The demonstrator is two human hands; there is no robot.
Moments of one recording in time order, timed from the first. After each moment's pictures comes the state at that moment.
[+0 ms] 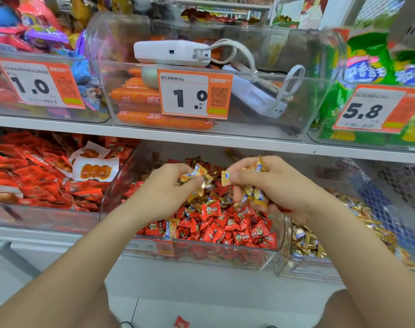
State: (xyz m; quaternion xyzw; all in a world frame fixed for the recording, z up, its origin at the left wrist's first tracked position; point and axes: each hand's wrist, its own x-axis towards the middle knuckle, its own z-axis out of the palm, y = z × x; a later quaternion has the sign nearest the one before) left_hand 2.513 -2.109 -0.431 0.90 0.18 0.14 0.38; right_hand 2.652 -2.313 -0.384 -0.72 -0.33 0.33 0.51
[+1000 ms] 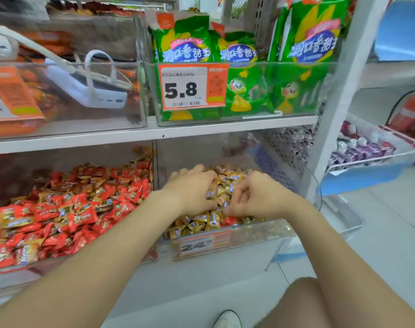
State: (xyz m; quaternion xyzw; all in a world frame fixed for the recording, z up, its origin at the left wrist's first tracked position) left_hand 2.691 -2.320 -0.447 1.00 -0.01 -0.05 0.03; right_hand 2.753 -2.519 -0.454 -0.90 -0.32 0.13 0.26
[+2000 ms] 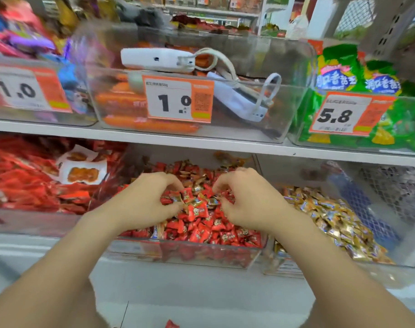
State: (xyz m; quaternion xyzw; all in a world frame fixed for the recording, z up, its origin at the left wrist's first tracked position) left_hand 2.505 -2.095 -0.435 0.97 0.11 0.09 0.19; right_hand 2.648 -2.305 -0.411 -0.84 -0.53 -0.04 0.13
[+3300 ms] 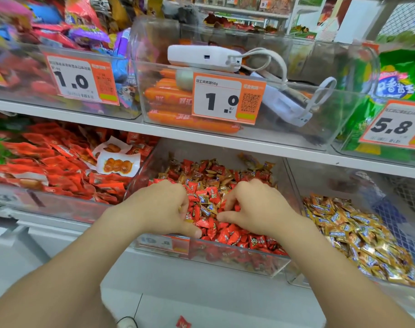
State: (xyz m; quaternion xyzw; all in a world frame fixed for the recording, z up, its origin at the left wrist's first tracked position) left_hand 2.479 -2.082 -0.438 0.98 0.16 -0.04 0.15; right_hand 2.633 -2.261 -0.429 -0.85 -0.52 0.01 0.06
